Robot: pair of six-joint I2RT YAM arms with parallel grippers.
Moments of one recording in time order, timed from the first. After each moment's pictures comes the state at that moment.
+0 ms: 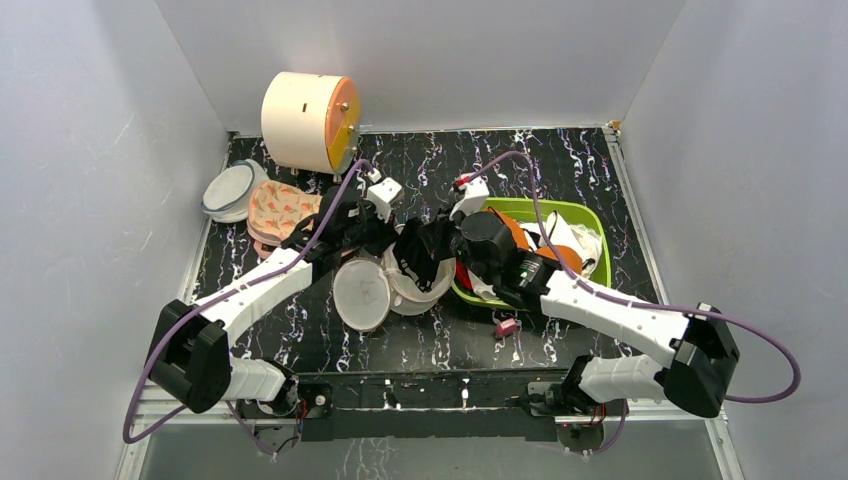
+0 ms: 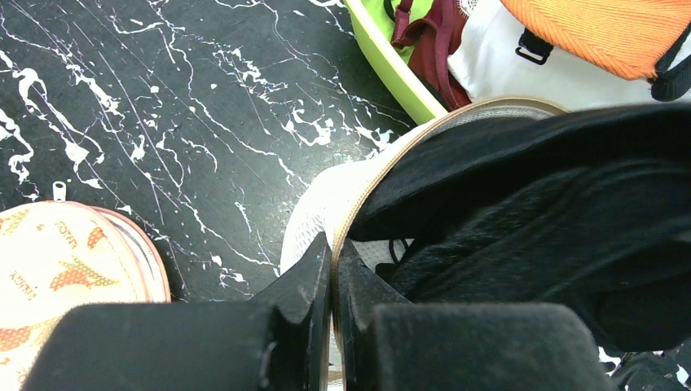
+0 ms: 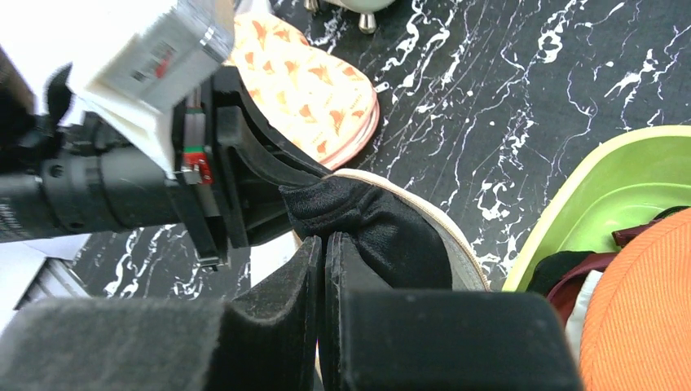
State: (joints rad) left arm -0.55 1.33 0.88 -0.13 0.27 0.07; right arm 0.93 1.25 0.93 0.05 0.30 0.49
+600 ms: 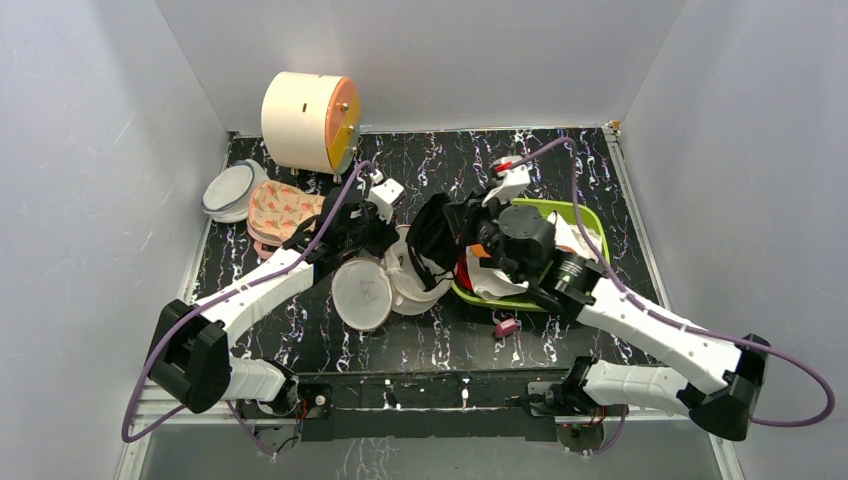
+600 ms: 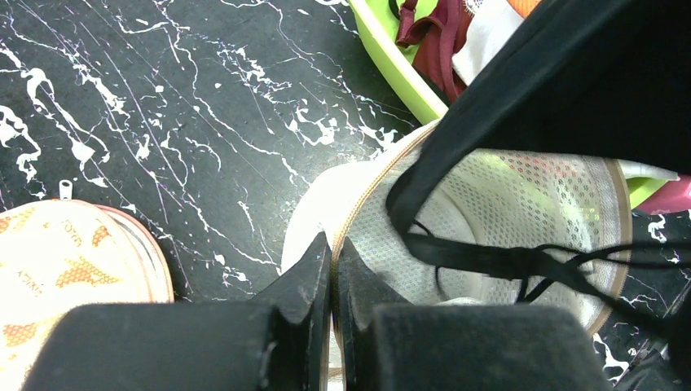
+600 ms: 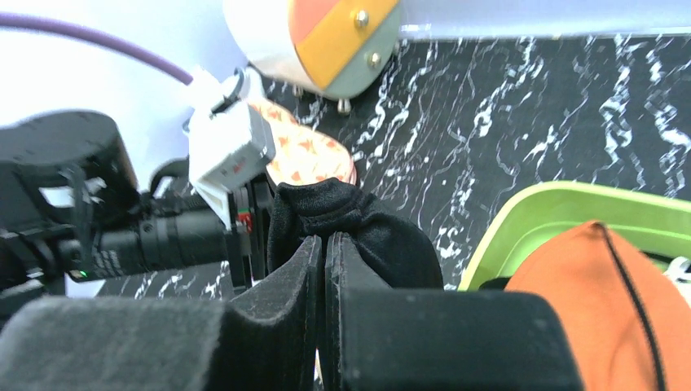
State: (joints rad) left arm -0.56 1.33 0.88 -0.13 0.24 0.07; right arm 0.93 1.08 1.02 -0.09 0.41 0.44
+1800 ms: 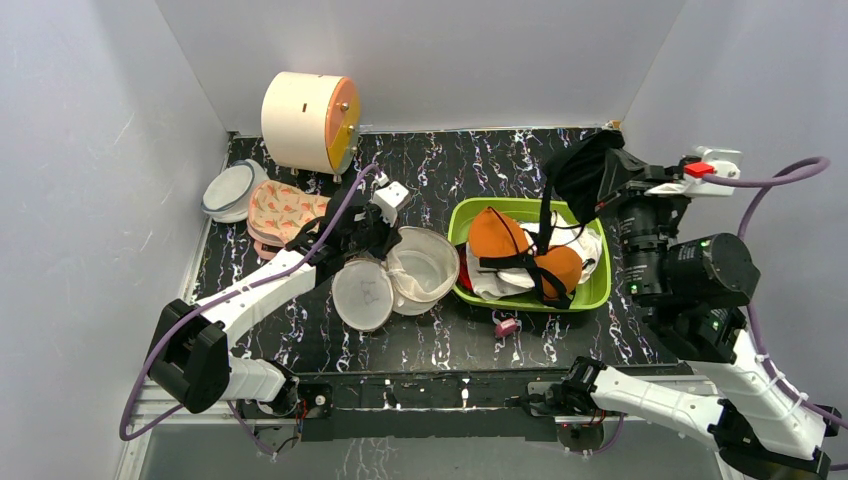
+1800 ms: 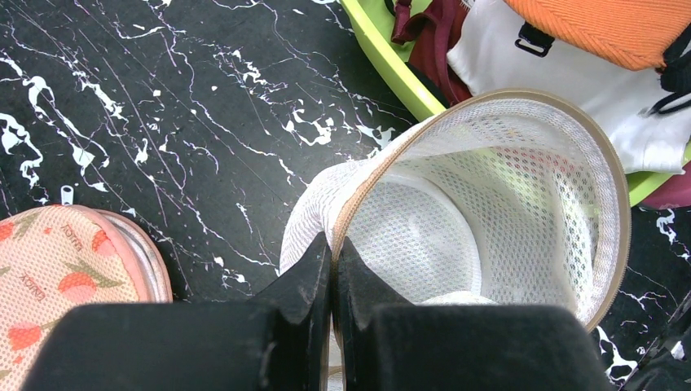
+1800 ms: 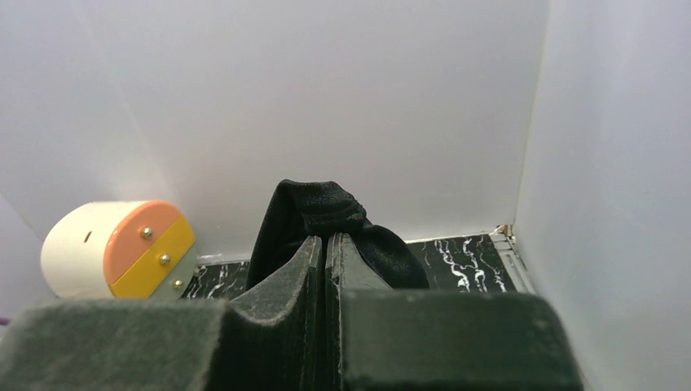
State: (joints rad) left arm -0.59 1.33 0.88 -0.13 0.21 0.09; right arm 0.93 0.73 1.28 -0.09 0.90 -0.22
